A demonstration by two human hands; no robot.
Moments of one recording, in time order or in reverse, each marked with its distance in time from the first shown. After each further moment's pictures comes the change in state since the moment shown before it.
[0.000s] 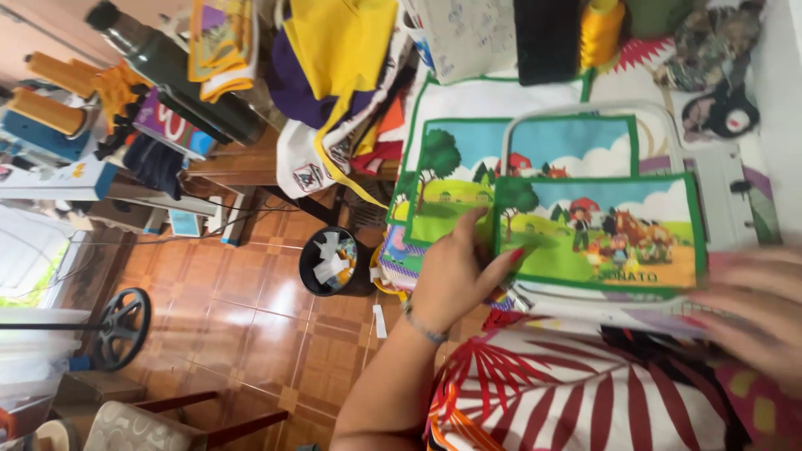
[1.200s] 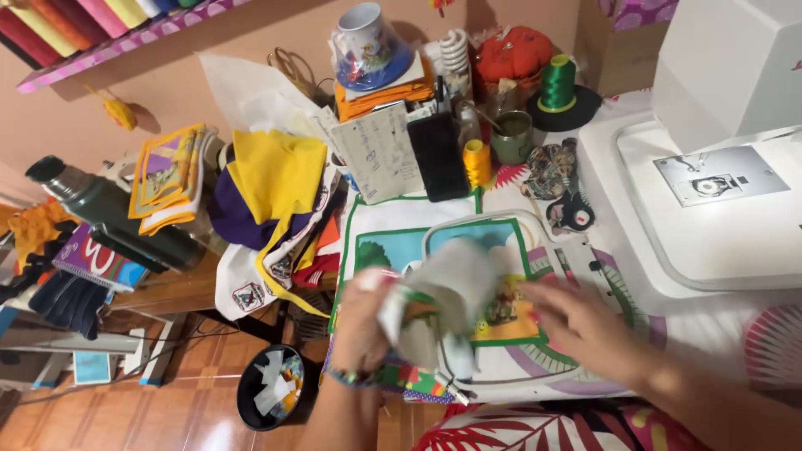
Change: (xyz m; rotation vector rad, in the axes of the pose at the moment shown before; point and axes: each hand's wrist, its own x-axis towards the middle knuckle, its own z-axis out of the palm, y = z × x) left_hand 0.068 -0.025 -0.023 -1.483 0.079 -0.443; right_hand 0.105 -0.038 0.017 0.227 -0.372 0.914
